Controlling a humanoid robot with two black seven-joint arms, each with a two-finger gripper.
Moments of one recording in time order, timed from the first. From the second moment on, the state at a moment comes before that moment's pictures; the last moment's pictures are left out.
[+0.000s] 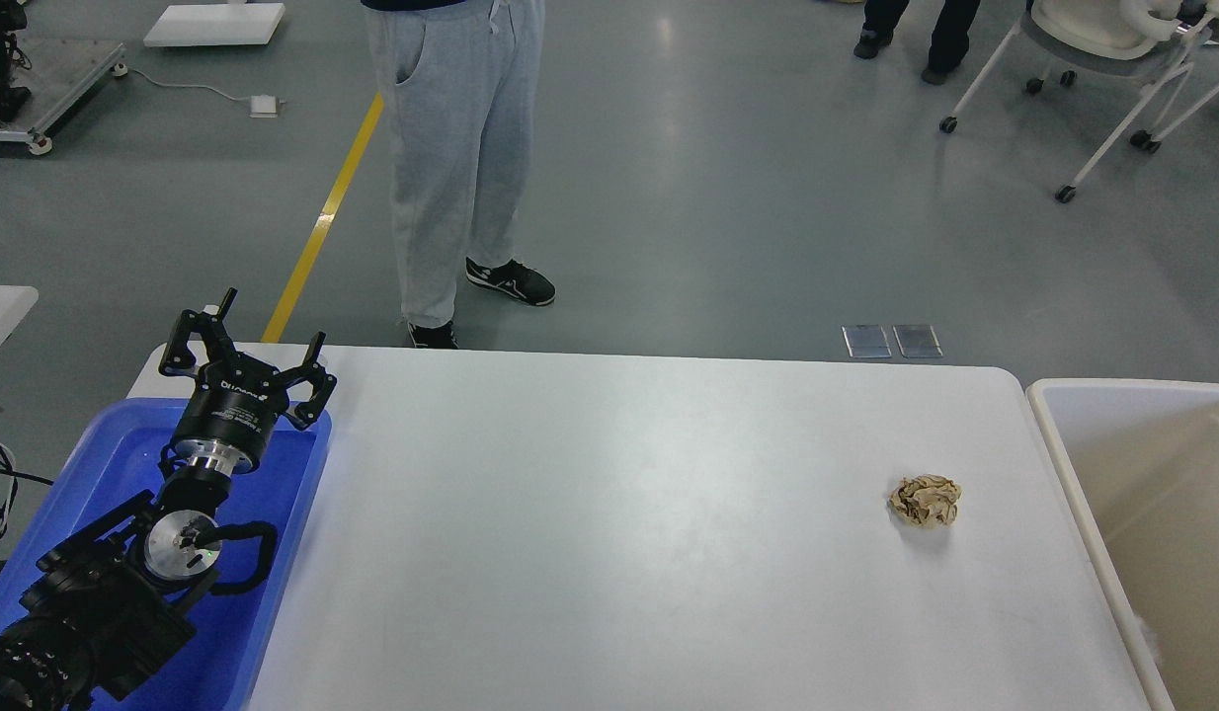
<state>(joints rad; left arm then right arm) -0.58 0.34 -0.75 -0.45 -0.16 -0.63 -0.53 0.51 -0.48 0.20 0.01 -0.20 -0.04 0.07</state>
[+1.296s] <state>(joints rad) -0.58 0.34 -0.75 -0.45 -0.16 -0.63 -0.53 0.68 -0.83 0.54 0.47 -0.07 0.08 0.07</state>
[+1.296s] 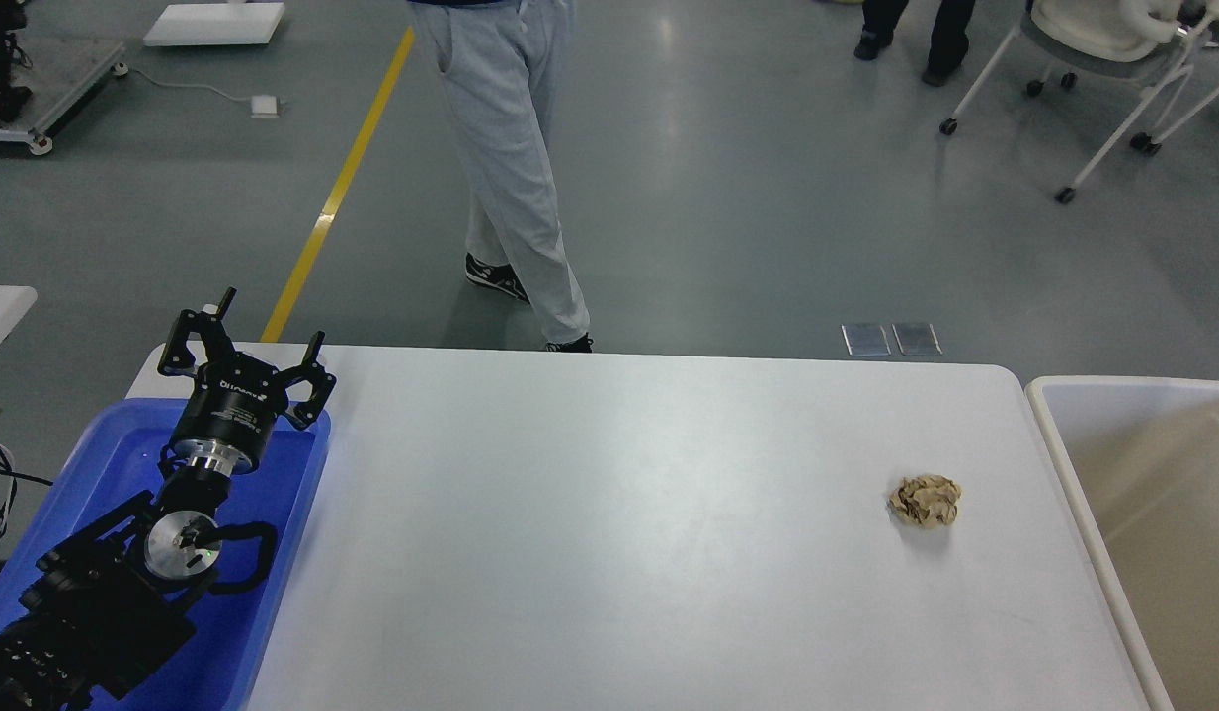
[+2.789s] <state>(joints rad) -0.58 0.34 -0.75 -0.45 -0.16 -0.63 -0.53 0.21 -0.39 1.32 1.02 -0.32 0.01 0.22</state>
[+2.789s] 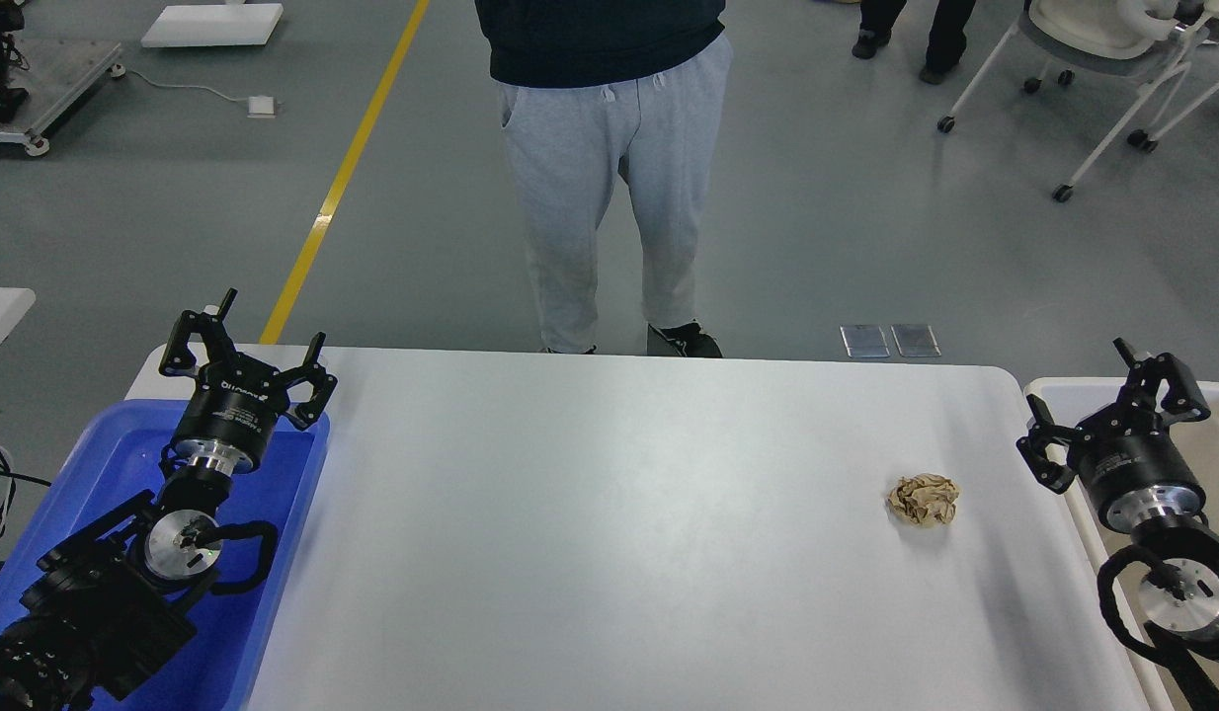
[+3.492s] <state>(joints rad) -0.58 0.34 -0.75 -0.45 -0.16 -0.63 -0.53 0.08 -0.26 1.36 1.11 -0.32 0.22 0.39</state>
